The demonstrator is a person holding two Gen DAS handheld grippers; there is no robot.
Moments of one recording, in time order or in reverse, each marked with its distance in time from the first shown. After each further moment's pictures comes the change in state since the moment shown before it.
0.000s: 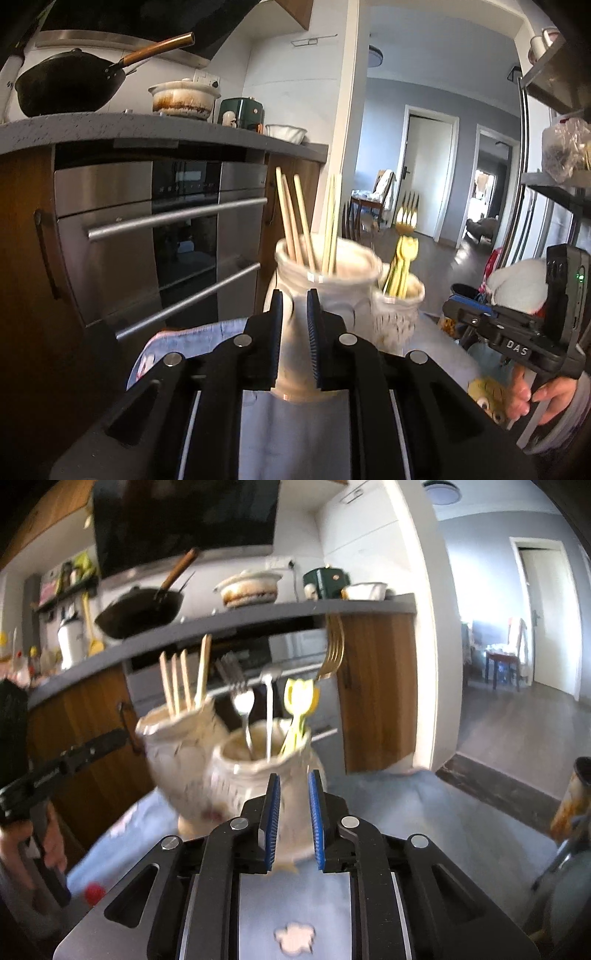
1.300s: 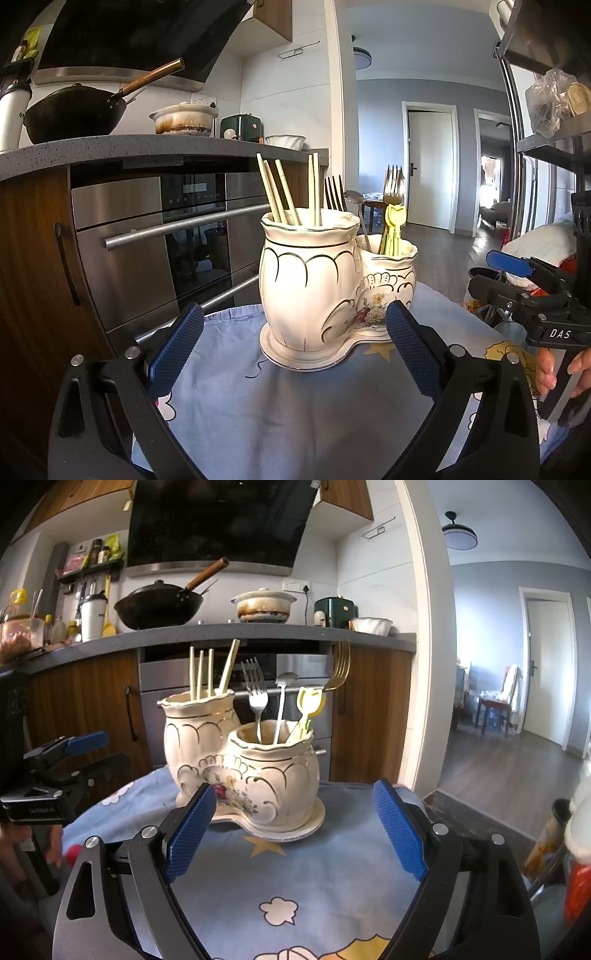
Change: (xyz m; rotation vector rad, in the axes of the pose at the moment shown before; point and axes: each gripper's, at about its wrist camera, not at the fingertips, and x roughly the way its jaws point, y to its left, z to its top) left arm -0.019 -0.026 -0.040 0.111 -0.064 0.079; right arm -0.029 0.013 -0.017 -0.110 -0.119 -0.051
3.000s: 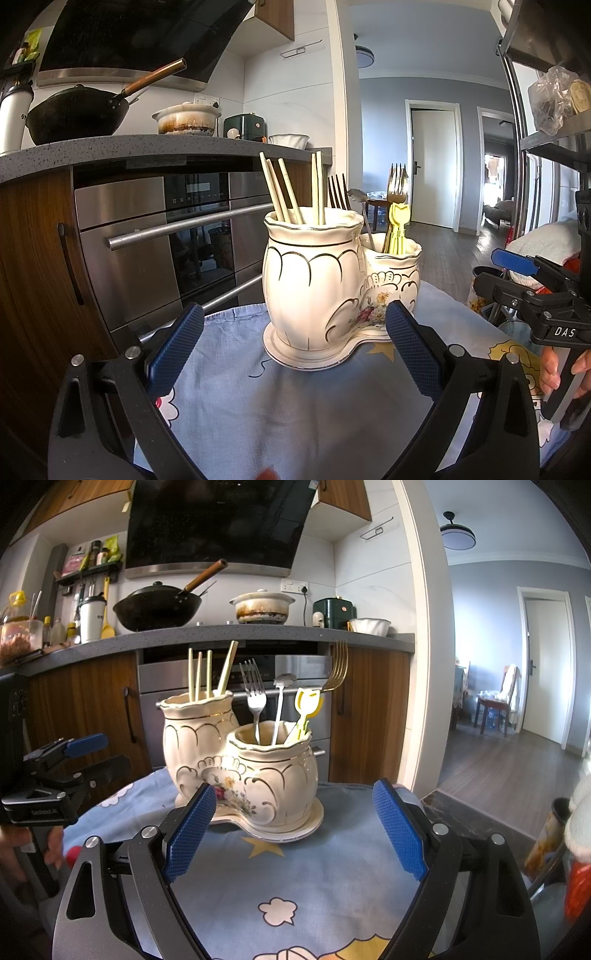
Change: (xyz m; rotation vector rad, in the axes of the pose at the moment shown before) left arm 0.001 0.001 0.001 0.000 0.003 0.018; right arm 0.000 0.000 -0.001 0.000 0.000 0.001
